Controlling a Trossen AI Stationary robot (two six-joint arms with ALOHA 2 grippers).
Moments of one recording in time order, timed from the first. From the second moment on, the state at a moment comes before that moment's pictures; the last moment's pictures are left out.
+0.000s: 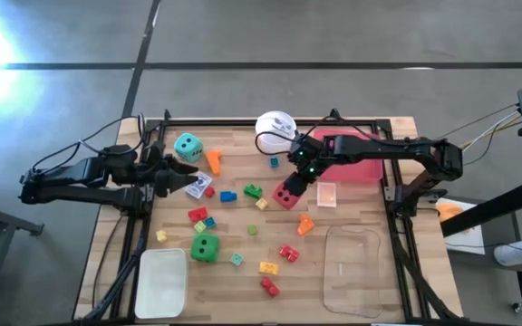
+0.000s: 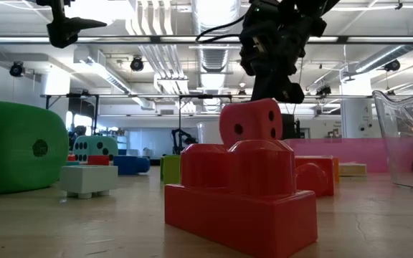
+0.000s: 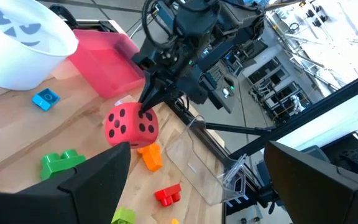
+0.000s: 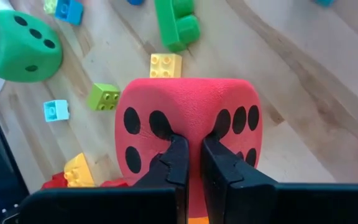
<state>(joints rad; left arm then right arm) 0.05 0.51 0.67 -0.35 -0.03 -0.81 -0.25 1.58 1.17 -0.64 -0.29 0.59</state>
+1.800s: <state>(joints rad) 0.05 0.51 0.67 -0.37 -0.03 -0.81 -0.80 0.98 0.72 -0.53 -0.30 0.85</state>
